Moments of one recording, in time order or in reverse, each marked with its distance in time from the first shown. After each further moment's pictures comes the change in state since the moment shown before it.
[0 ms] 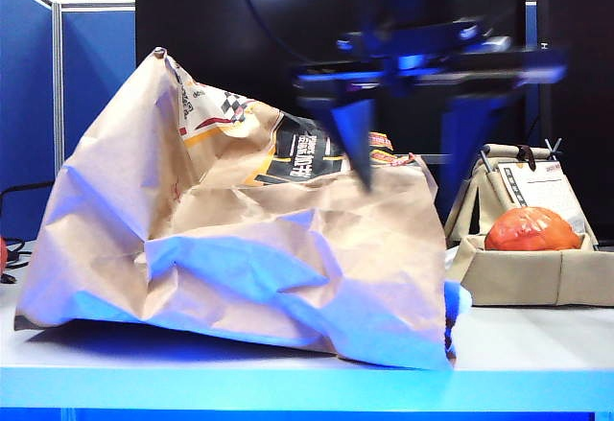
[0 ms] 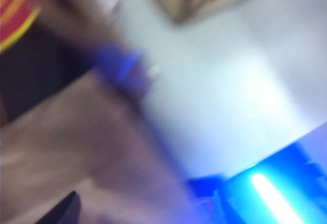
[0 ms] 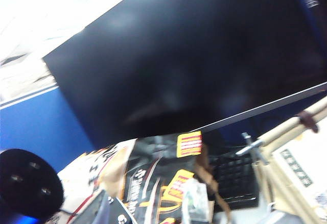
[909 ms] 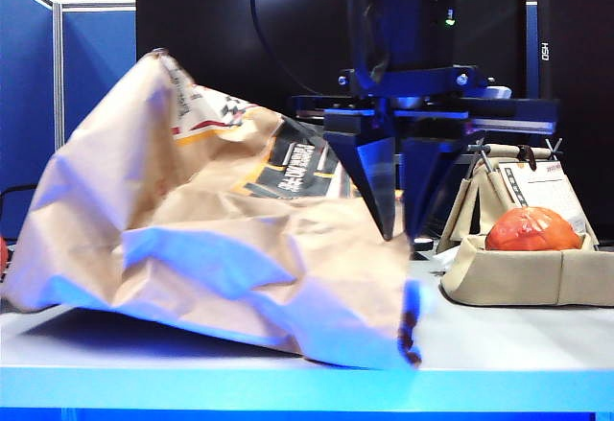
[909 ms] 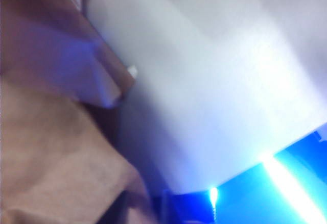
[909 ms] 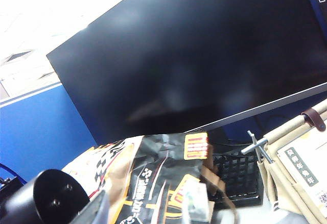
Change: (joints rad) left arm 0.006 0.055 -0.002 -0.012 0.032 0.047; right arm 0.000 0.000 0.000 -0.001 -0.011 0.000
